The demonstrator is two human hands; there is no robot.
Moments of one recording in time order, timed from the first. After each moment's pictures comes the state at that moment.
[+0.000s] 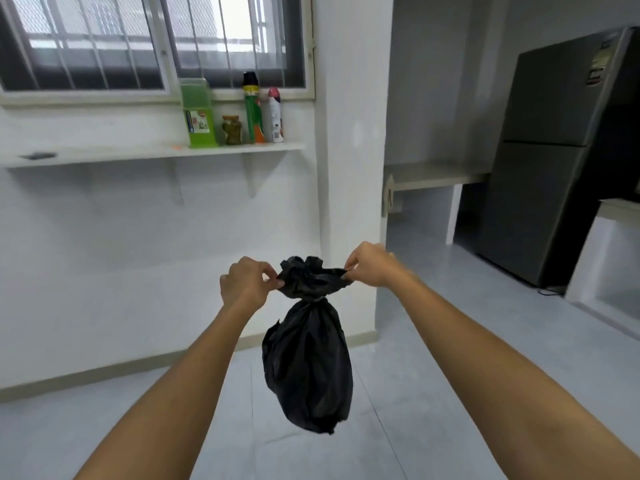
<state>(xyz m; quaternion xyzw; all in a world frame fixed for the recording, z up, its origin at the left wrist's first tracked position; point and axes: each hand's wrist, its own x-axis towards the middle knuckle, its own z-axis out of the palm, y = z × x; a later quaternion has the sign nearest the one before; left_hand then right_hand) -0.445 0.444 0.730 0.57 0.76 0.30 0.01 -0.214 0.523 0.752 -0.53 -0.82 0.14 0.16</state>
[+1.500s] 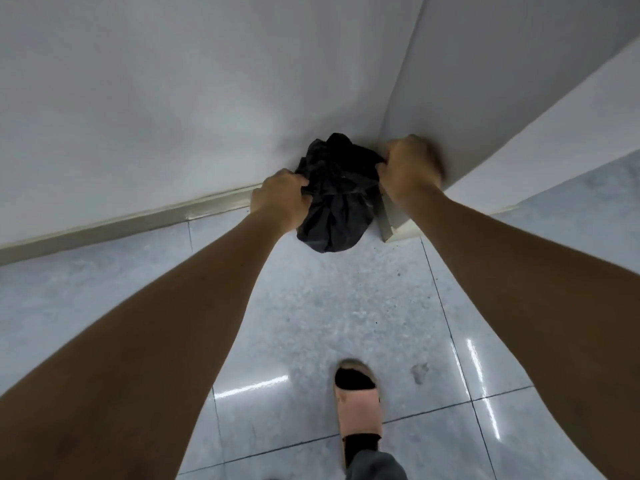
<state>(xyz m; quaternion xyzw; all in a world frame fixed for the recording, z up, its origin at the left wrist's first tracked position) -0.671 1.311 0.009 0.59 0.77 -0.01 0.26 -0.499 1.381 0.016 -0.67 -0.72 0.14 -0.04</state>
